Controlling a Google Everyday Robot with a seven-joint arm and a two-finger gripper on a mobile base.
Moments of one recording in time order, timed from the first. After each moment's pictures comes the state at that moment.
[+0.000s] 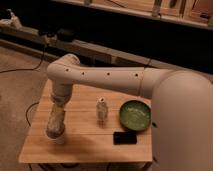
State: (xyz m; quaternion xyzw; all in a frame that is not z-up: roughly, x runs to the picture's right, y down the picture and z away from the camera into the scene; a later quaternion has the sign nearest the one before) arm -0.212 0.096 0.693 -0.38 -0.10 0.17 0.90
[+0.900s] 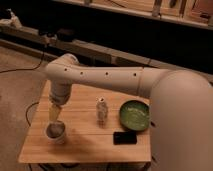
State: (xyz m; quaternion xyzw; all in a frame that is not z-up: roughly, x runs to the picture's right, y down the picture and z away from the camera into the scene) arm -0.216 0.099 0.691 -0.39 -0.10 0.17 0.90
